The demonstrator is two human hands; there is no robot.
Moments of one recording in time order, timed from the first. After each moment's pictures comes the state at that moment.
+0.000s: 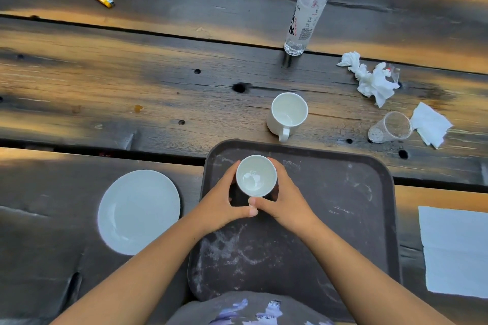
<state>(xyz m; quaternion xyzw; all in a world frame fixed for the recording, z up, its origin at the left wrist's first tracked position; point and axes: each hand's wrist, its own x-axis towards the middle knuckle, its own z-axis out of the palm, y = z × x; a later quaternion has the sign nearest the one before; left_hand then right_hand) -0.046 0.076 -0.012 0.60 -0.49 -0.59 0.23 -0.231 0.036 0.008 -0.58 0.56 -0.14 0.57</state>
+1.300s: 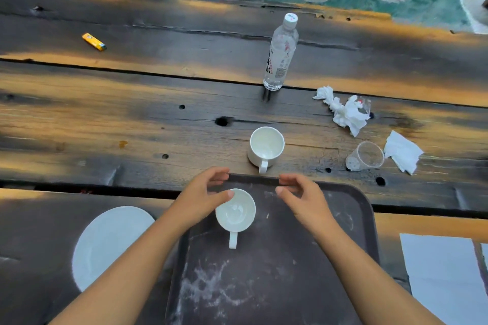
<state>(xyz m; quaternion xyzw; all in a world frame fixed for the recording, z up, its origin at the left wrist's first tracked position) -0.036 0.005 0.018 0.65 -0.46 -0.54 0.27 -0.289 -0.027 0.020 -0.52 0.64 -0.22 0.52</state>
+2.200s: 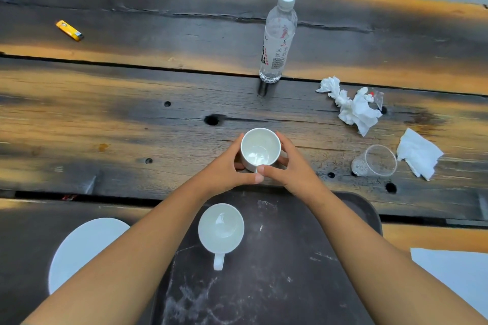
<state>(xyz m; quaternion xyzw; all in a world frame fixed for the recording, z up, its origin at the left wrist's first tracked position) -0.082 -0.096 -0.020 0.55 -0.49 -0.63 0.24 -0.280 -0.120 -0.003 -0.54 0.53 -0.22 0.62</state>
